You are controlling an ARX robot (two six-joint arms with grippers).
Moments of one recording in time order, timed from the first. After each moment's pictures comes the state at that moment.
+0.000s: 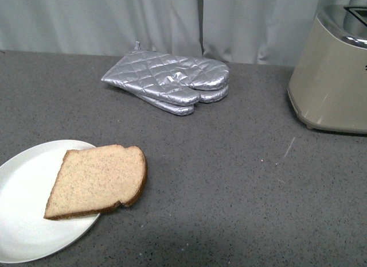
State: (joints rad) left arm 0.00 0.00 0.02 0.00 0.00 0.00; right arm 0.00 0.01 0.01 0.00 0.00 0.00
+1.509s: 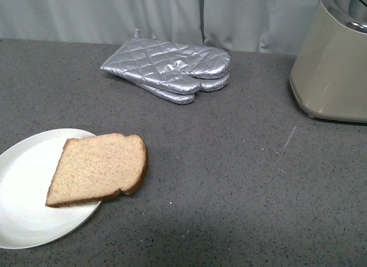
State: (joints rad) left arm 0.00 0.00 0.02 0.00 0.00 0.00; right arm 0.00 0.01 0.01 0.00 0.00 0.00
